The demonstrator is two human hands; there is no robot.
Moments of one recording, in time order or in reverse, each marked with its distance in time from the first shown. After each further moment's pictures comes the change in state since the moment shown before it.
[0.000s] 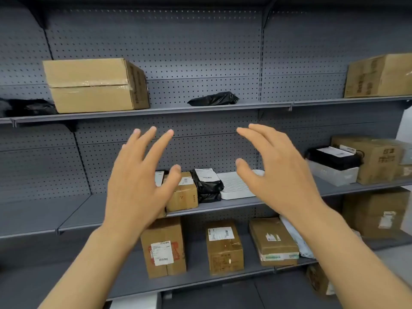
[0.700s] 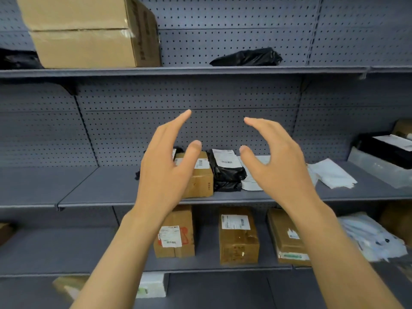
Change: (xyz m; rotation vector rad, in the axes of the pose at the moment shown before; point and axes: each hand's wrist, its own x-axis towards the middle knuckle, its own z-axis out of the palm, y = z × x) left_hand 0.037 -0.045 0.120 -0.434 -0.030 -0.284; right_hand 0.048 0.057 0.162 0.358 -0.126 0.131
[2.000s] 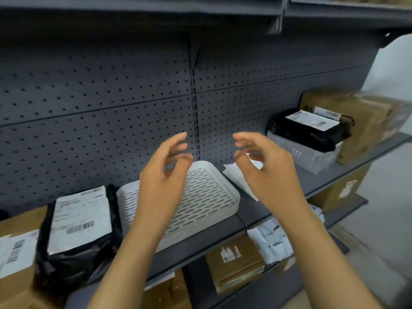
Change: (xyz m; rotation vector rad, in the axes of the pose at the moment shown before) left_hand 0.125 -0.029 0.400 -0.545 -0.371 -0.219; right_hand 0.080 0.334 -0.040 -0.008 0.201 0.407
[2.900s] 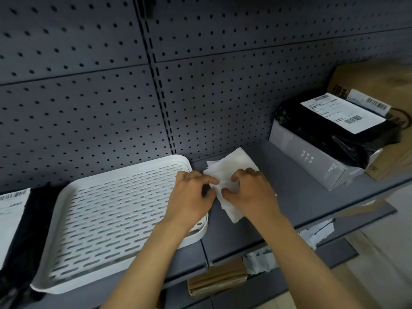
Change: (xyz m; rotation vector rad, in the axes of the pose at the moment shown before) left_hand 0.066 -0.152 0.177 0.709 -0.316 -0.119; right_hand 0.070 0.232 0.035 -0.520 -0.477 0.248
